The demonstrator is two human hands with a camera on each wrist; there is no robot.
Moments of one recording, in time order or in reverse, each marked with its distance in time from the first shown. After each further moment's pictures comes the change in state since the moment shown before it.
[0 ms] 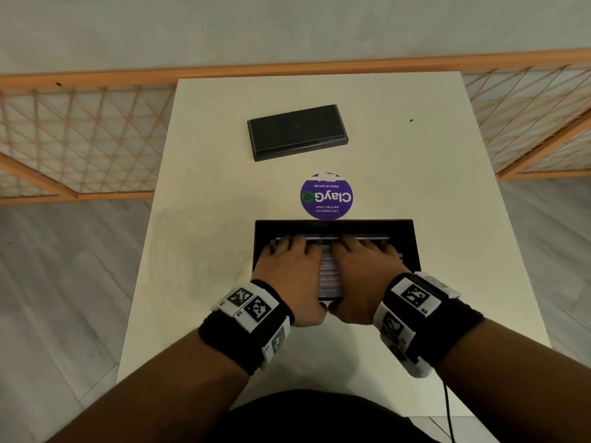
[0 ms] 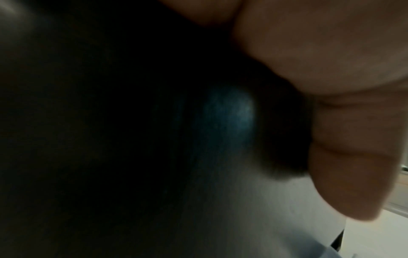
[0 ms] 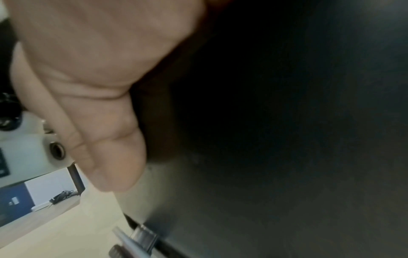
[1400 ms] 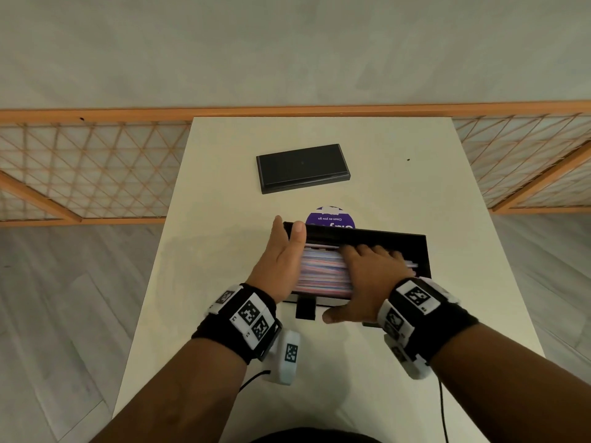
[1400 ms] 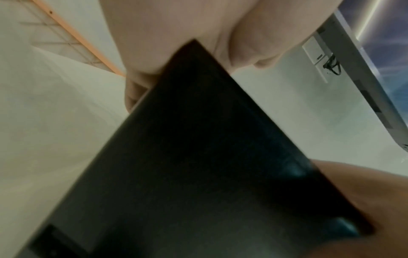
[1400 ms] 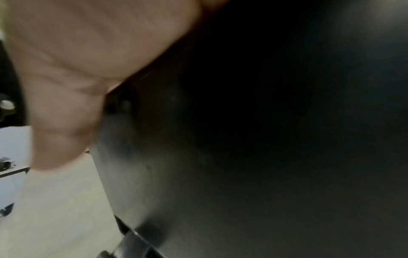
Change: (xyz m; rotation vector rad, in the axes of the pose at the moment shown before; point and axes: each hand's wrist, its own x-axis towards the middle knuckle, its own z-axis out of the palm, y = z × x) left_hand 0.018 -0.030 -0.039 -1.186 0.188 -0.240; right_hand 0.023 0.012 -0.027 -0.011 0.041 0.063
